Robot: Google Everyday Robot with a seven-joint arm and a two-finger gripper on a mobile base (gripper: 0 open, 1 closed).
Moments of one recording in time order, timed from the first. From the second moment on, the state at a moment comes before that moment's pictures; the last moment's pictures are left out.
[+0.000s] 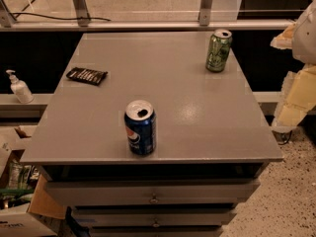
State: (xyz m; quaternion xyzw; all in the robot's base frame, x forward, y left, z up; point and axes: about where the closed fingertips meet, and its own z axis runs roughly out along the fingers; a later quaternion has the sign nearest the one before) arm 0.438 -0.217 0.976 -0.60 0.78 -0.03 0.16
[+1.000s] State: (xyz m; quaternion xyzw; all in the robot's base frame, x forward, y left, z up) arm 0.430 -0.217 0.962 -0.60 0.78 -0.03 0.18
